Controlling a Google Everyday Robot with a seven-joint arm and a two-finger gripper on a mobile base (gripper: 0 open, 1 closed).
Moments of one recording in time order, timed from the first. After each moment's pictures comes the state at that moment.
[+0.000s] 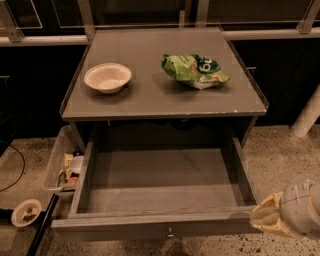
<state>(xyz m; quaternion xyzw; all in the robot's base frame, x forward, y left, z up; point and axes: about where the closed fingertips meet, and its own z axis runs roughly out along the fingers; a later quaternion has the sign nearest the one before) 0.323 -0.239 0.741 -0.59 0.78 0.11 0.21</state>
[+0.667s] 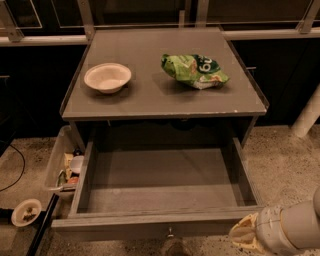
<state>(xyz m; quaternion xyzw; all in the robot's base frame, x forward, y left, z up) 0.315 -0.212 0.655 -0.60 0.76 0.14 0.23</state>
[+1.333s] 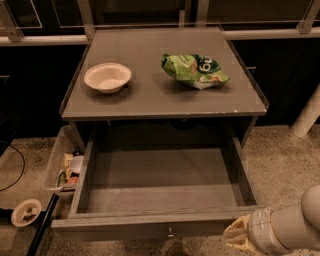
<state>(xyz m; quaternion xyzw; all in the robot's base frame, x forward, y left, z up) 0.320 -0.201 0.628 -0.60 0.75 0.15 0.23</state>
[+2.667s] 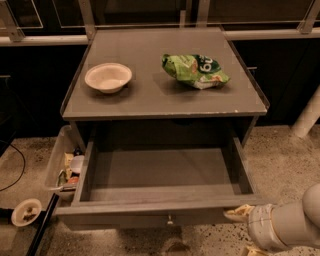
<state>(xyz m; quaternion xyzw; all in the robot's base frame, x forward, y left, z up) 0.333 -0.200 0.633 -0.60 0.74 0.14 0.25</state>
